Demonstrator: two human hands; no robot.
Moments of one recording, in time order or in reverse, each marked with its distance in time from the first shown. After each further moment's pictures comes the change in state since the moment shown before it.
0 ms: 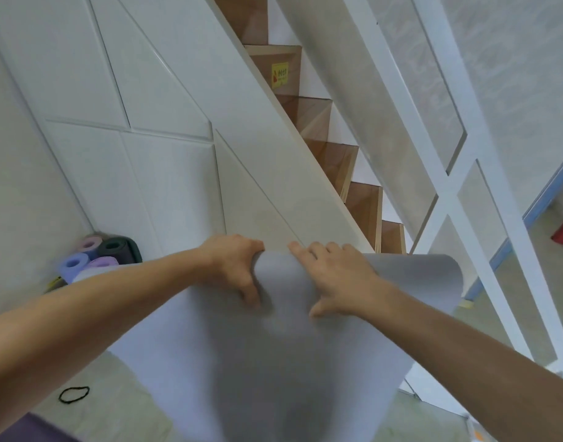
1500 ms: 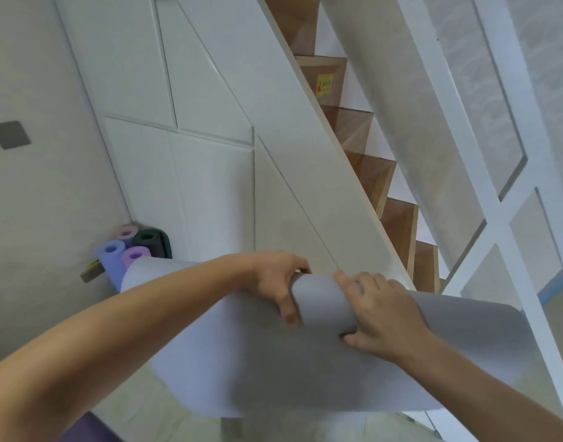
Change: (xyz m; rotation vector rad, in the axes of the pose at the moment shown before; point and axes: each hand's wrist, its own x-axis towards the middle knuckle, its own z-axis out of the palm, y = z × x) left_hand 0.002 0.002 0.005 -0.224 -0.099 0.110; right_hand -0.011 -0.004 0.042 -0.017 0.406 0.003
